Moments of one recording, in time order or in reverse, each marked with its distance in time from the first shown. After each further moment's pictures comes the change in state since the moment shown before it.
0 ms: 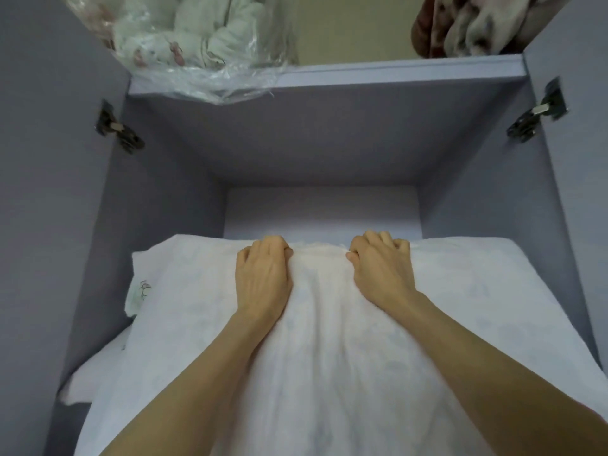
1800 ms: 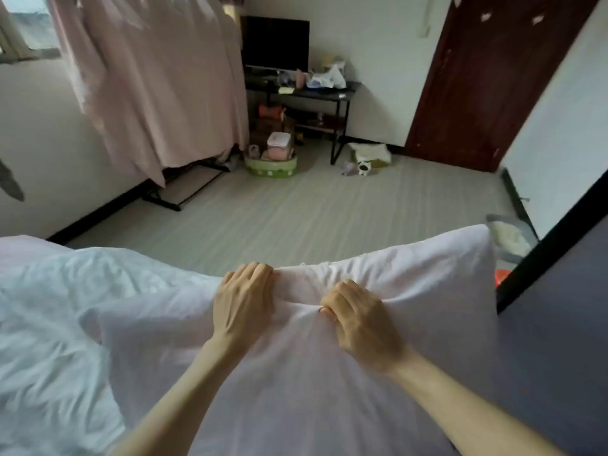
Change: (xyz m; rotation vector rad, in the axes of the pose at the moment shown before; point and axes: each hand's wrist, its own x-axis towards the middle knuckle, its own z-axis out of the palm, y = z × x) left_hand -0.461 0.190 -0.671 1.686 -0.272 -1.098; right_hand -0.545 -0.484 -0.265 2.177 -0.138 -1.171
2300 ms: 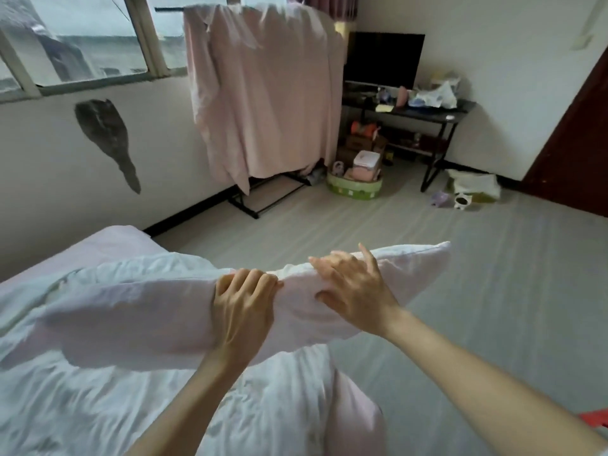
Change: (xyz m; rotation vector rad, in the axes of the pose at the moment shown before) left_hand 0.109 -0.120 0.017 0.360 0.376 -0.084; right_hand 0.173 0.107 0.186 0.005 -0.194 -0.243
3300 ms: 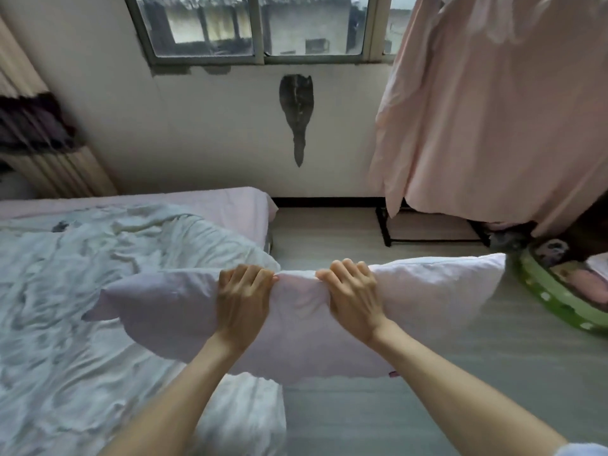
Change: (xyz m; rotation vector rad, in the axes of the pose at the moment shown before) left_hand 0.185 -0.059 0.271 0.634 0.068 -0.504; right_hand 0.285 0.237 0.248 0.590 0.204 -0.549
